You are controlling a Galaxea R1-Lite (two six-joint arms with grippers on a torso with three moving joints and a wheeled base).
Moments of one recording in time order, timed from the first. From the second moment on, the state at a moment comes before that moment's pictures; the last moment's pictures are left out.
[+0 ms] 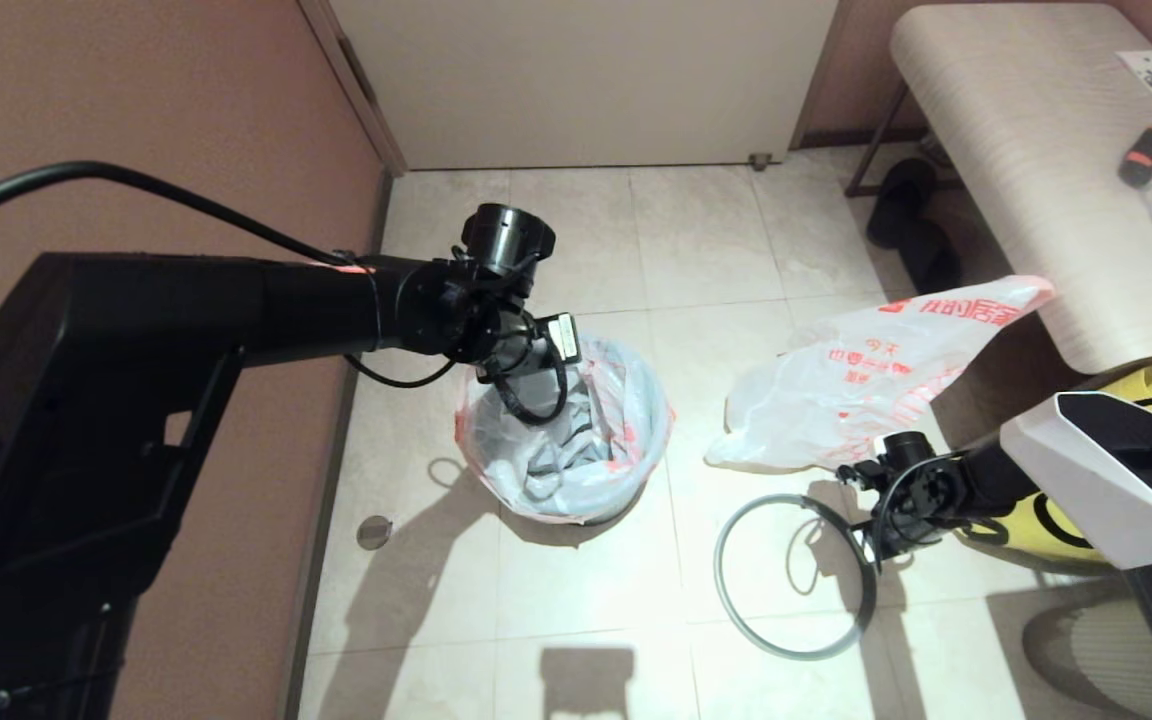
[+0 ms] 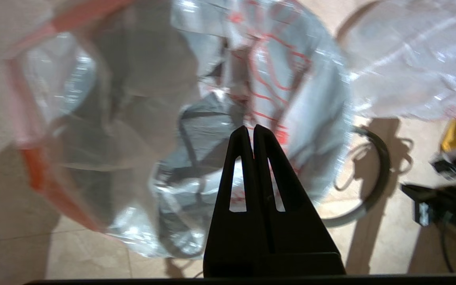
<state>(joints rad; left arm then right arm) -0.50 2.21 -1.93 0.32 0.23 -0.41 0.00 2.66 -1.63 0.05 -0.06 -0.24</state>
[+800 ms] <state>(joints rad) -0.52 2.20 -1.93 0.31 0.23 -0.42 -0.05 2.83 -1.68 -0.18 -0.11 -0.37</state>
